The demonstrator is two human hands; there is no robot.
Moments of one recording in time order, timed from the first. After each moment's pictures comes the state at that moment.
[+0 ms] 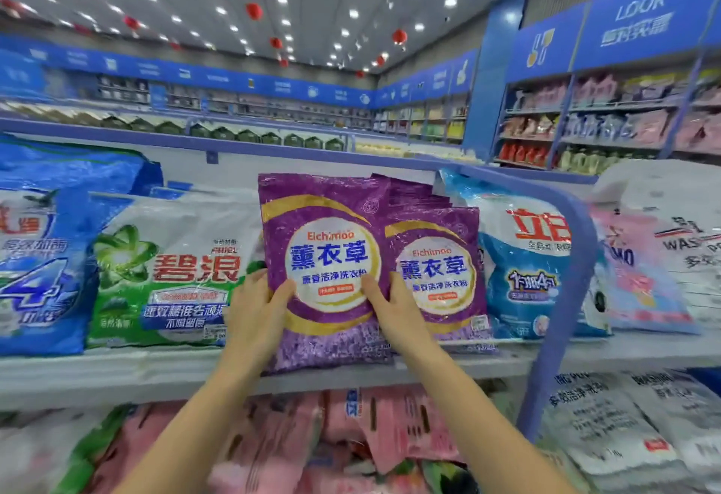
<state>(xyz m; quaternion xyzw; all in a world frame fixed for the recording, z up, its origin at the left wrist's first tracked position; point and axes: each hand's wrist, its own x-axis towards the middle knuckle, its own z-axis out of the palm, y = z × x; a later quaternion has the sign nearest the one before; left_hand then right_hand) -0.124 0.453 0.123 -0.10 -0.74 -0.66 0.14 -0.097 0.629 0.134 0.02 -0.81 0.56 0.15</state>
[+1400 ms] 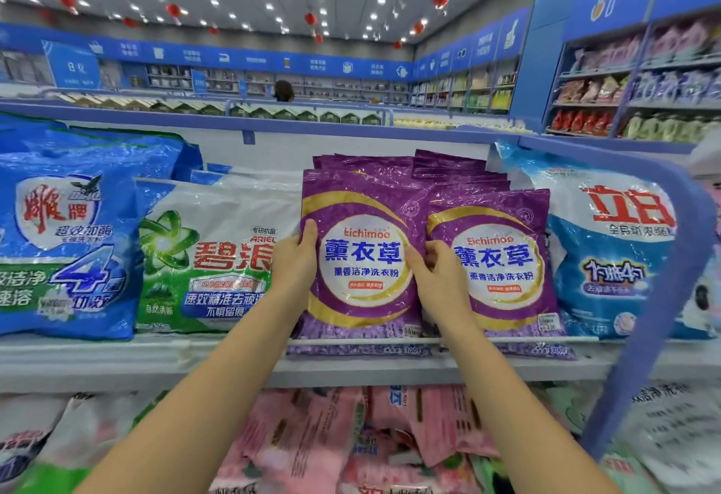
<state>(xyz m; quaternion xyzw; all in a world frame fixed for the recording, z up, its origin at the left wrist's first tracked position) -0.184 0.456 0.148 0.02 -0.68 -0.72 0.13 -0.149 0.629 0.130 -0.01 -0.82 0.50 0.27</state>
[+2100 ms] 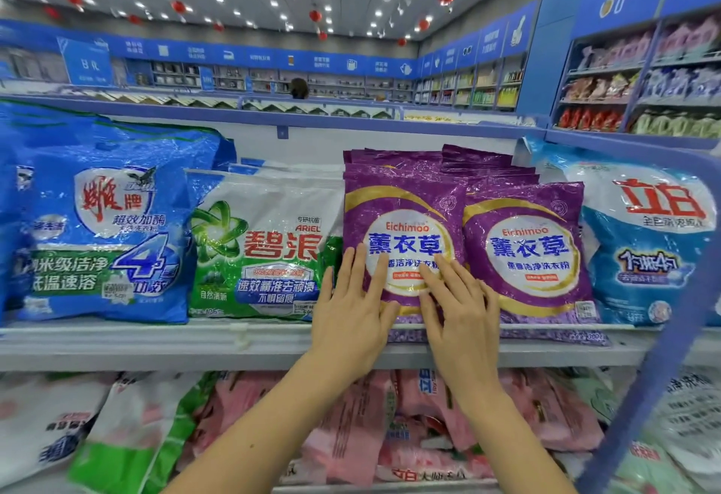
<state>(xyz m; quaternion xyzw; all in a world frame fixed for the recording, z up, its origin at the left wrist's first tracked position) -0.137 0.439 0.080 -0.18 -0.94 -0.08 0.26 -0.106 0.588 0.073 0.02 -0.88 0.15 0.44</state>
